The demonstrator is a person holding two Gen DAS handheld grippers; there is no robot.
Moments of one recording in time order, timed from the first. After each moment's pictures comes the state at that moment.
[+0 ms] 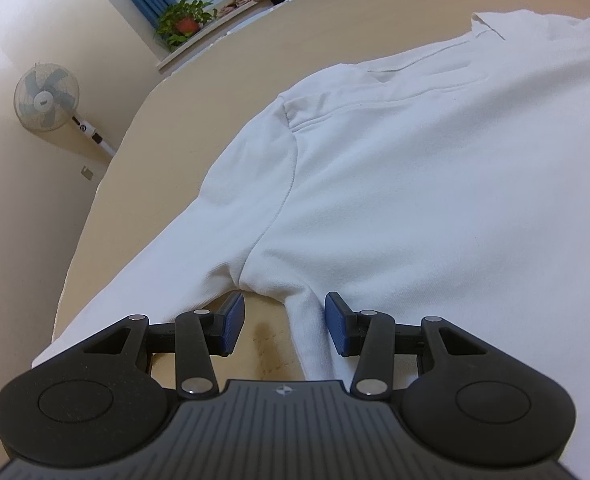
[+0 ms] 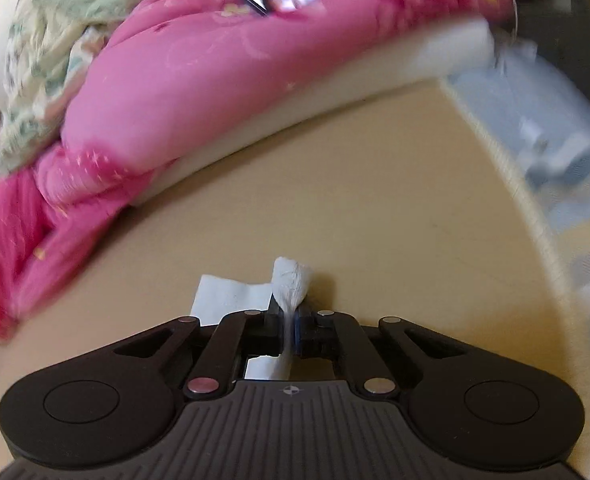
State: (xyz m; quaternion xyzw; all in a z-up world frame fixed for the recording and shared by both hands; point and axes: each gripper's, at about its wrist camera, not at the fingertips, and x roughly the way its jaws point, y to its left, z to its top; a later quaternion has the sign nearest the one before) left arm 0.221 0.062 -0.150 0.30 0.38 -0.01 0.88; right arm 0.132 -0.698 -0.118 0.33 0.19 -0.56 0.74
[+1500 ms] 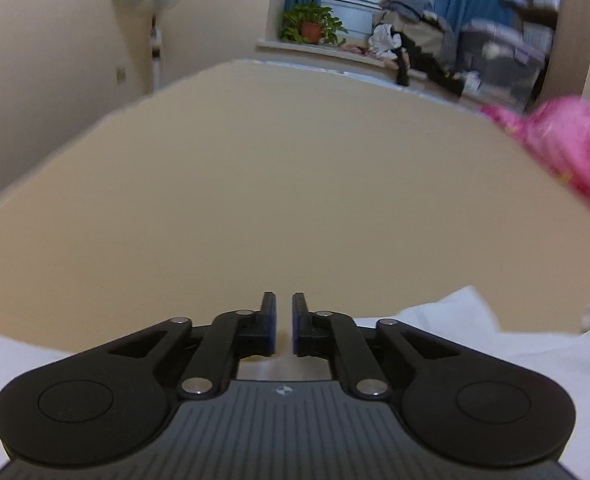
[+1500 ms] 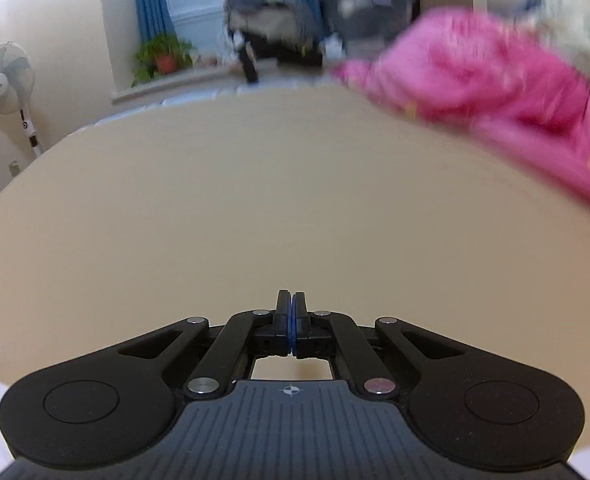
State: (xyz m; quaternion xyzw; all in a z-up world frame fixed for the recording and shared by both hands) left arm 0.412 0.157 -0.118 -0.07 0.33 0.03 0.94; right arm 0.396 -0.308 -0.087 0.11 0.35 0.00 0.93
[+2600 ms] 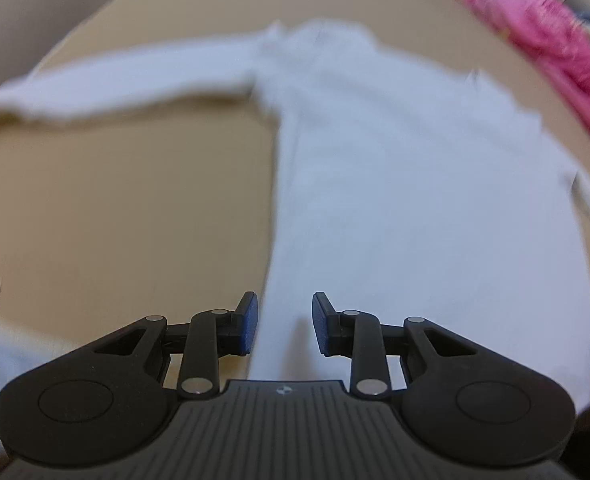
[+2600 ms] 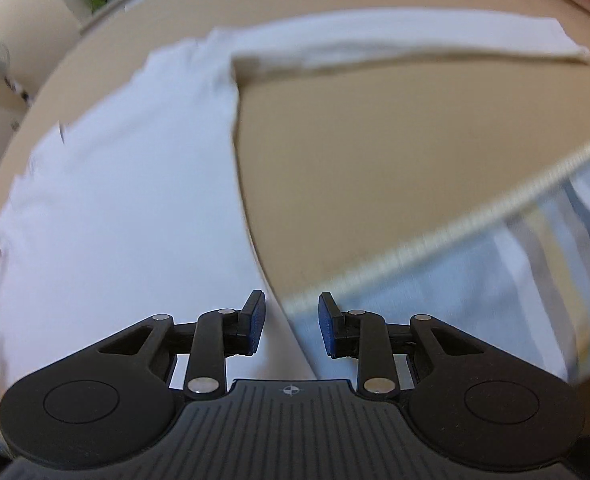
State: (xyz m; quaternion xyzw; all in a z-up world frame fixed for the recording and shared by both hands) left arm 0.052 0.139 -0.090 -0.04 0.53 -0.01 0.85; right arm -0.049 -0.345 -0.086 0.19 0.53 -0.04 0.83
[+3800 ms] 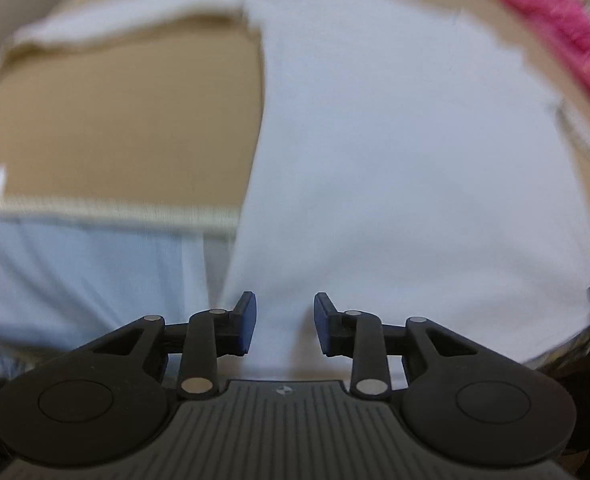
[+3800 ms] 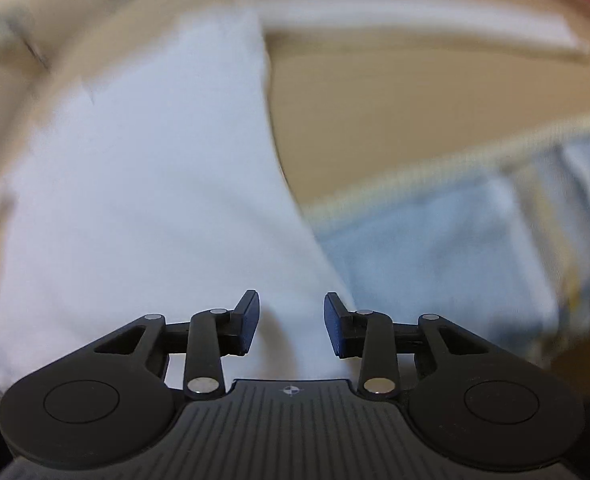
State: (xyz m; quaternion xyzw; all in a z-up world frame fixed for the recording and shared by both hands) left arm -0.016 0.110 -0.101 -0.02 0.58 -0.01 0.82; right arm -0.093 -0.329 -0.086 0.17 0.56 -0.03 0.81
